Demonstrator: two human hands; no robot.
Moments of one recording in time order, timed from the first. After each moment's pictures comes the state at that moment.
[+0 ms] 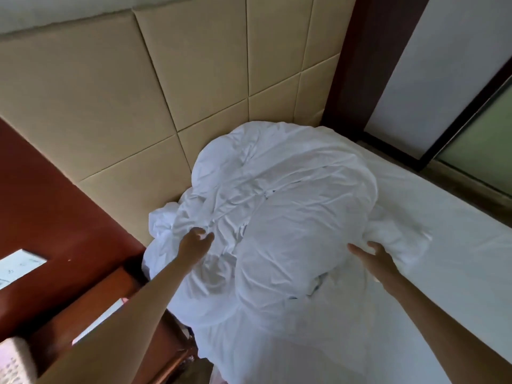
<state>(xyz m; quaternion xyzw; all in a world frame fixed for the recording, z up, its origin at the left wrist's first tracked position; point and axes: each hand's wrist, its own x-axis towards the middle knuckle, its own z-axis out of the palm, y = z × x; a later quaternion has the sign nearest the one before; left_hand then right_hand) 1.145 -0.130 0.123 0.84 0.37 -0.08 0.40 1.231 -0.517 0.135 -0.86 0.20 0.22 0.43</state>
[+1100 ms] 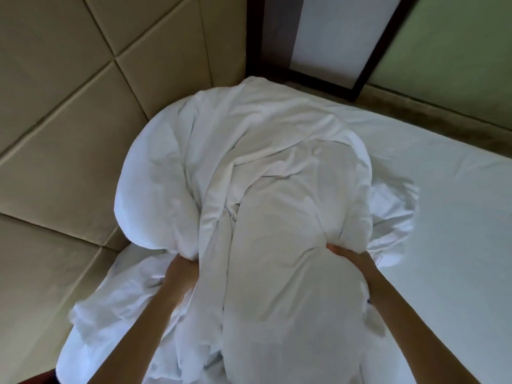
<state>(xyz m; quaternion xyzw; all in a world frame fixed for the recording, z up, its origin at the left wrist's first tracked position) 1.361 -0.126 -0.021 0.82 0.29 -0.23 0.44 1.329 -0.463 -0.008 -0.64 0.43 0.17 0.61</state>
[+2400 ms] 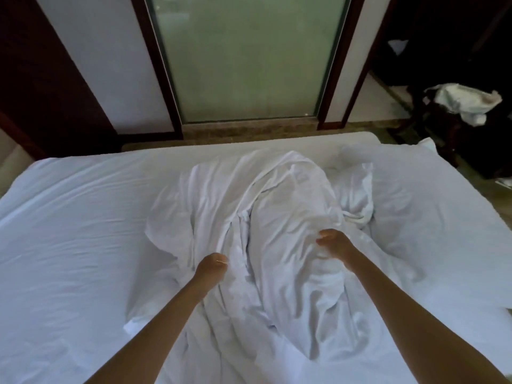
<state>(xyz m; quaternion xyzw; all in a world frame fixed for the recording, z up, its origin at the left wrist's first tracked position) 1.016 -0.758 0.134 0.84 -0.04 -0.39 0.37 0.870 -1.032 0.142 -0.75 0.46 0.06 0.47</state>
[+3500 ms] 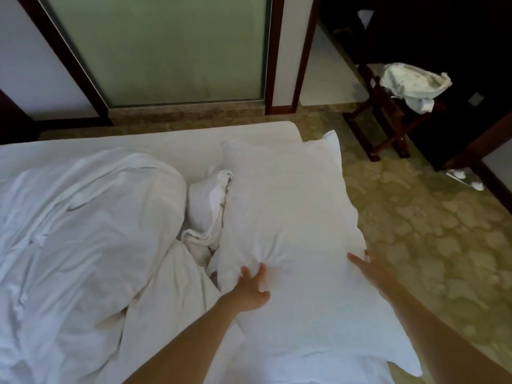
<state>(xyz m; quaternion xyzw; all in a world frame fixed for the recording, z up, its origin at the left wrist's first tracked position) 0.739 -1.281 0.069 0.80 -0.28 -0.52 0.09 0.578 -1.520 0.097 -0.64 0.59 0.00 0.49</state>
